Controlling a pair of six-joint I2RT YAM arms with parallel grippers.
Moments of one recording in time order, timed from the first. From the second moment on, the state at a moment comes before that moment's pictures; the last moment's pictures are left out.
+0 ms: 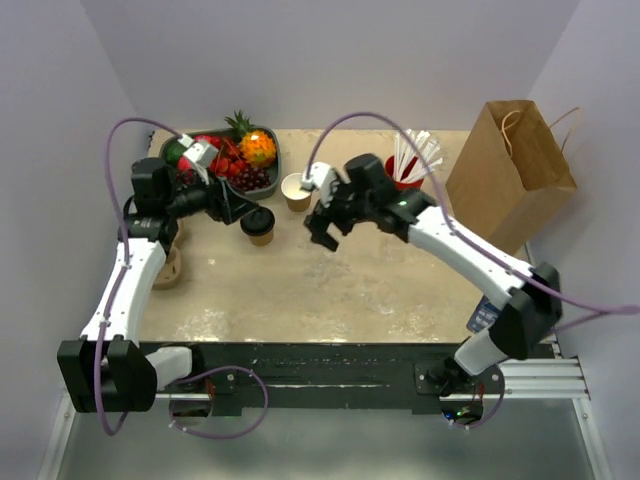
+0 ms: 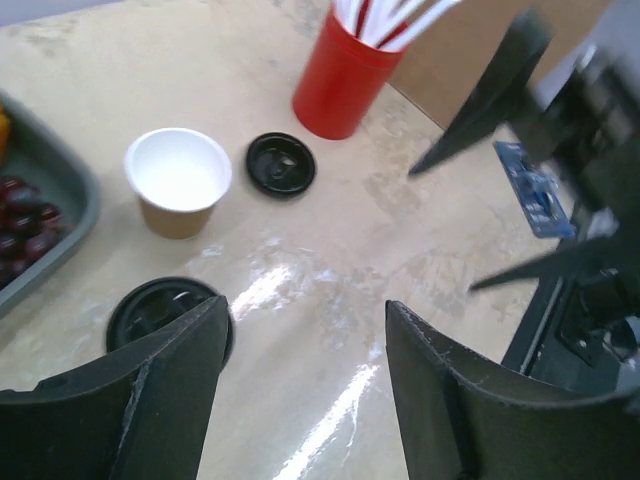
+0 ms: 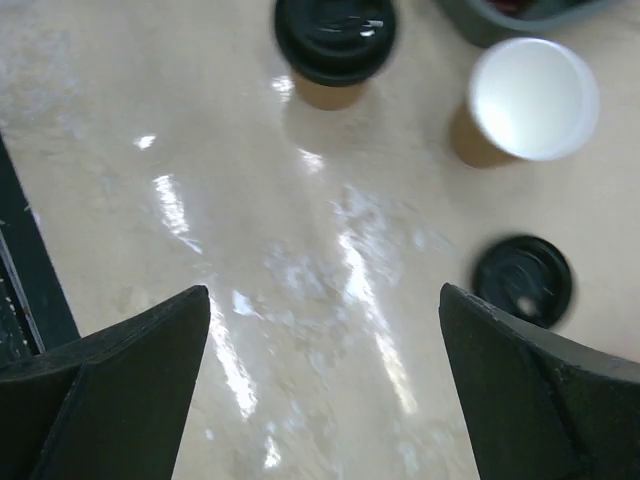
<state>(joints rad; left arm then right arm) 0.07 1.17 1.01 -0.20 0.94 -0.08 0.74 1.61 1.41 -0.51 -0.31 -0.32</state>
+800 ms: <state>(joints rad) 0.16 1.33 1.42 -0.97 0.28 0.75 0.32 1.44 1.44 -0.64 -0.40 -0.20</state>
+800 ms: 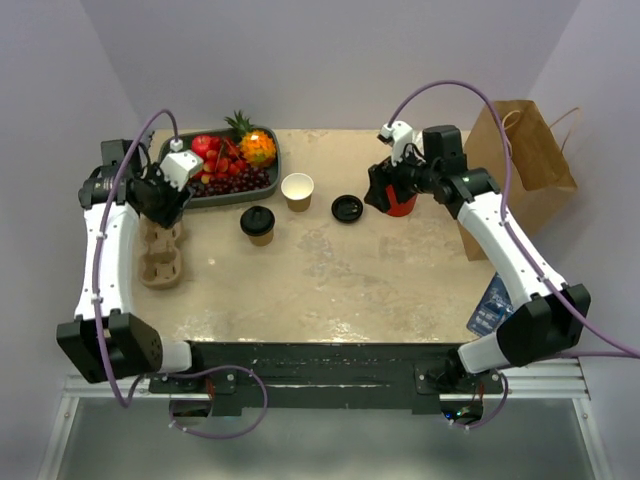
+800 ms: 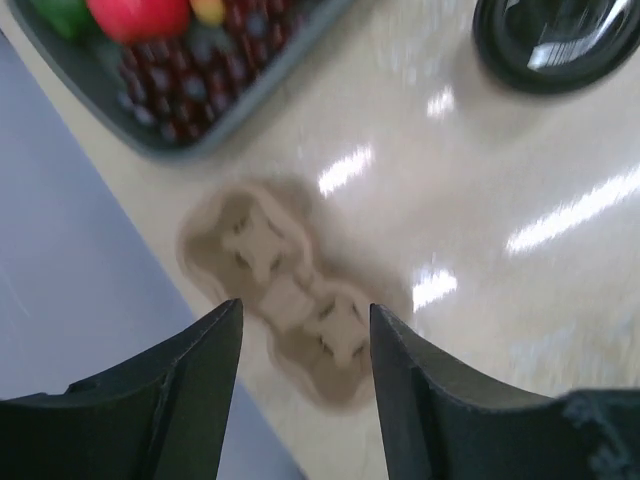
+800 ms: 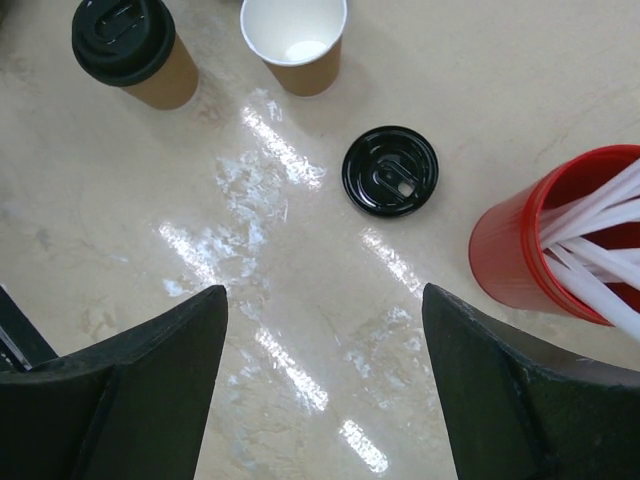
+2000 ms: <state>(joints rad) 0.30 1.71 1.39 -0.97 -0.03 0.34 0.32 1.58 1.42 -0.63 -0.47 -0.11</state>
